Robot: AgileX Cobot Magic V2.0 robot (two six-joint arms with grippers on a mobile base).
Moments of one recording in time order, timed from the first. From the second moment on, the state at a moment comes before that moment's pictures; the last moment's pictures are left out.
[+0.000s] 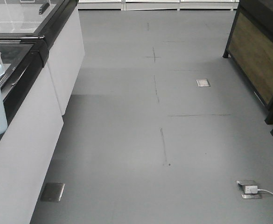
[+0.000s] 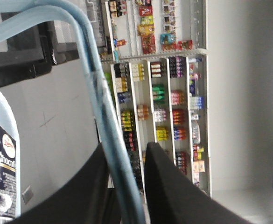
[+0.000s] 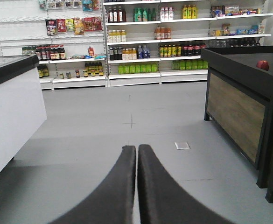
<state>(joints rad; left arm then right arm) 0.42 1.27 -1.11 -1.57 0.31 0.10 -0.04 -0.01 0.03 0.00 0.07 0.03</state>
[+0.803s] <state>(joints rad) 0.26 1.11 -1.04 -1.68 0.53 0.24 -0.04 -0.01 0.03 0.00 0.07 0.03</state>
